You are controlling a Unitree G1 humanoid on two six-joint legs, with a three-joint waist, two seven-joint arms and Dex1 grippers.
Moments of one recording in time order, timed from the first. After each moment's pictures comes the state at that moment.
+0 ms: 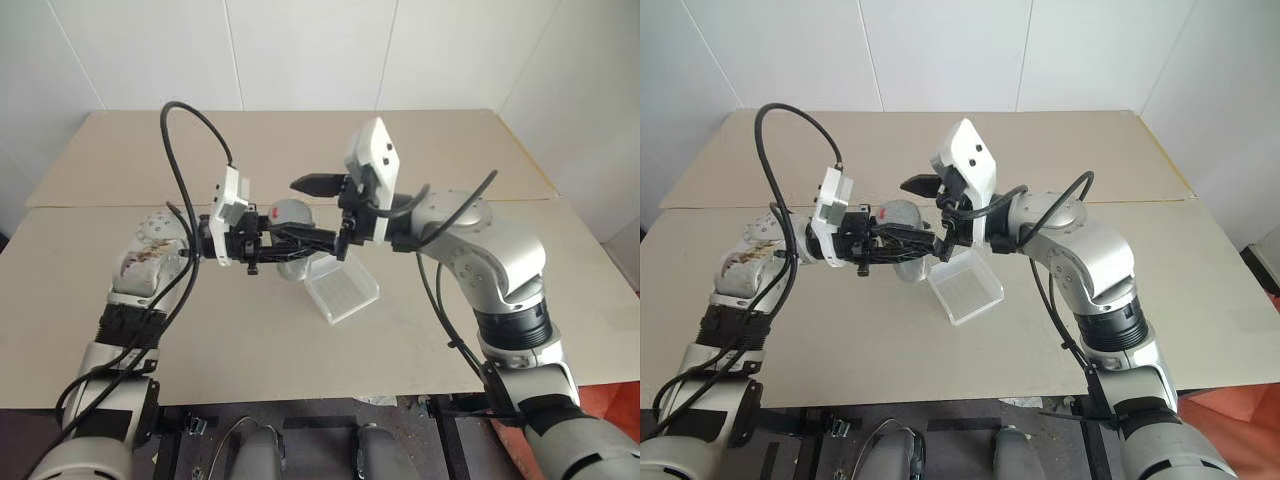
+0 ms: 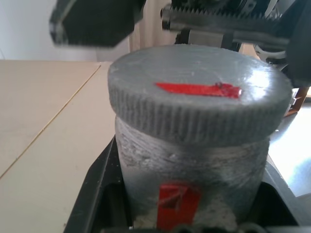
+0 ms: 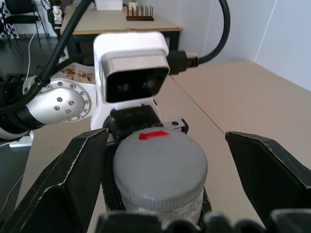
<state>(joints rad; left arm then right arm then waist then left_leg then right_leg) -0.74 0.56 -0.05 0.17 -0.51 0.33 -1.34 -0.89 -0.38 0.18 -0.26 0.54 0.79 0.72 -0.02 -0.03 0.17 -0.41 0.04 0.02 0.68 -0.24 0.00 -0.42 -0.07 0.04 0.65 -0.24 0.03</state>
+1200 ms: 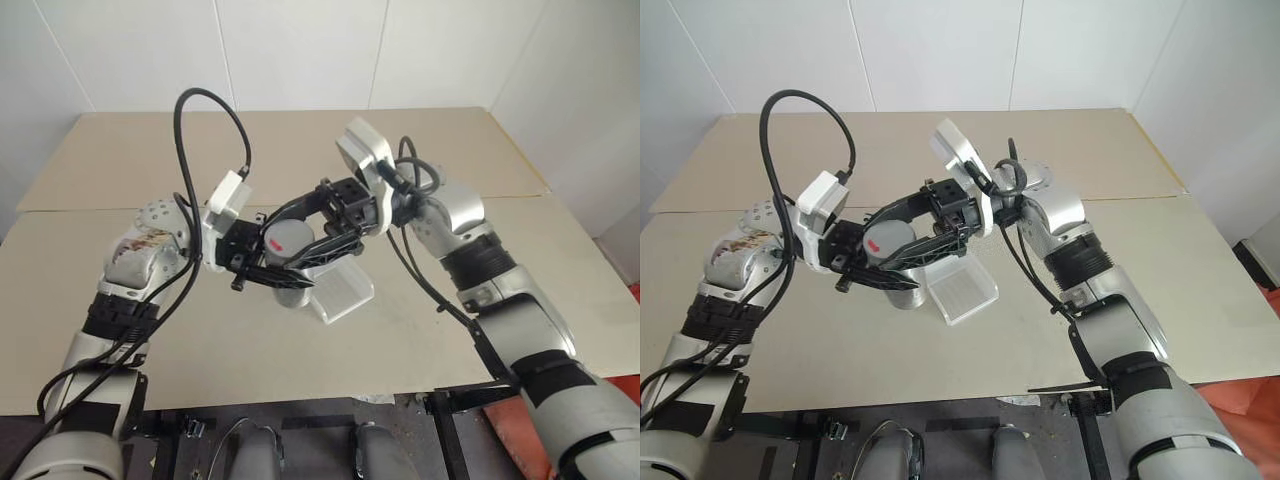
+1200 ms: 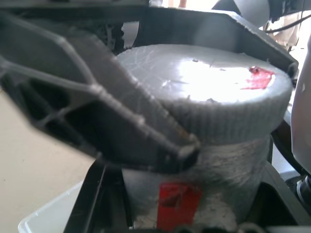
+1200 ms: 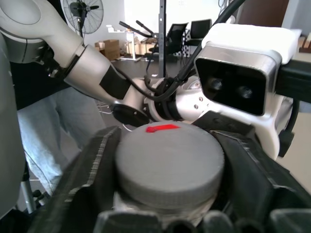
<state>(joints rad) -0.77 0.62 -0.13 0.12 -0.64 0.38 -1.60 -1.19 -0.34 0.38 0.50 0.68 0.26 1.57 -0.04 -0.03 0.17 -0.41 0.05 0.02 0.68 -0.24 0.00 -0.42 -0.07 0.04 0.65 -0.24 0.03</state>
